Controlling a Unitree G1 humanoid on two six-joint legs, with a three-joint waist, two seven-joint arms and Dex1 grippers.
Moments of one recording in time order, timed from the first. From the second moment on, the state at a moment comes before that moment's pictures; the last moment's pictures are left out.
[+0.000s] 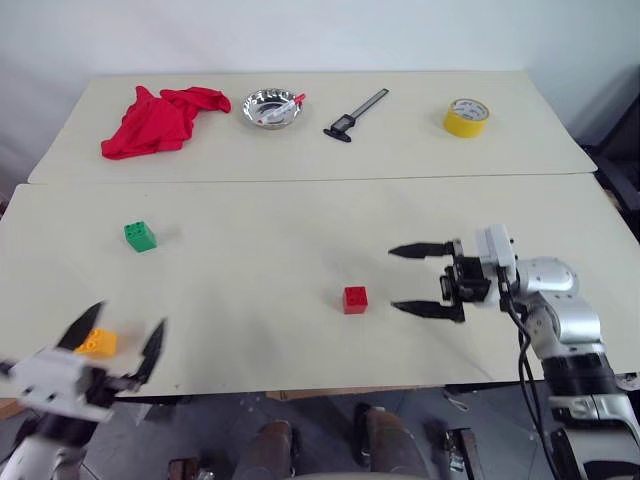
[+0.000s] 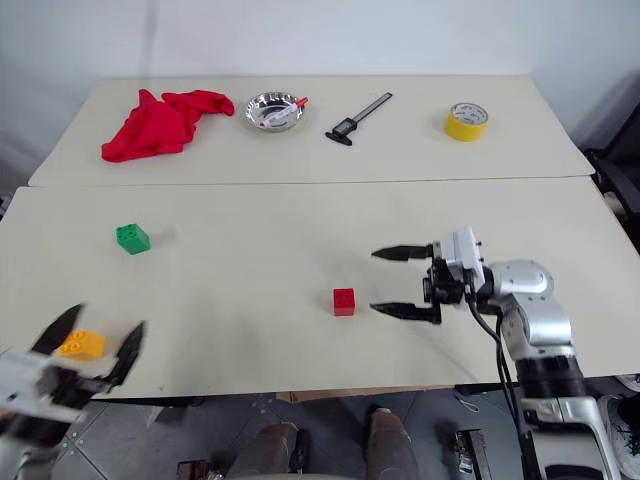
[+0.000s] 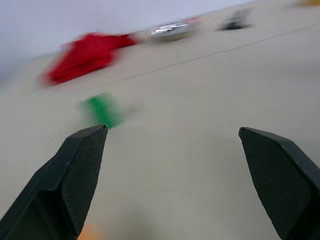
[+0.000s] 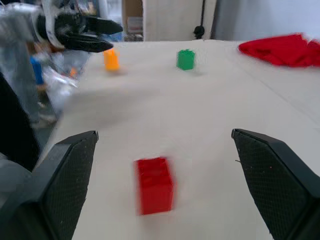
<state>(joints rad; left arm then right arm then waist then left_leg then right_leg) 0.61 0.15 0.65 -0.52 -0.39 -0.15 -0.41 -0.37 -0.57 -0.03 0.12 0.58 0.10 1.47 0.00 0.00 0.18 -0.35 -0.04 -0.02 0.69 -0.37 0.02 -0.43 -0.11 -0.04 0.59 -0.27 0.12</state>
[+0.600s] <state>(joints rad) 0.27 0.34 0.61 -0.50 -0.42 0.12 -0.15 -0.36 -0.44 -0.05 0.11 0.56 -0.08 1.43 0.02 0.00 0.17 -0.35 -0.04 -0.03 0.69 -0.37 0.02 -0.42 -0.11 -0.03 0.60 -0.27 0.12</state>
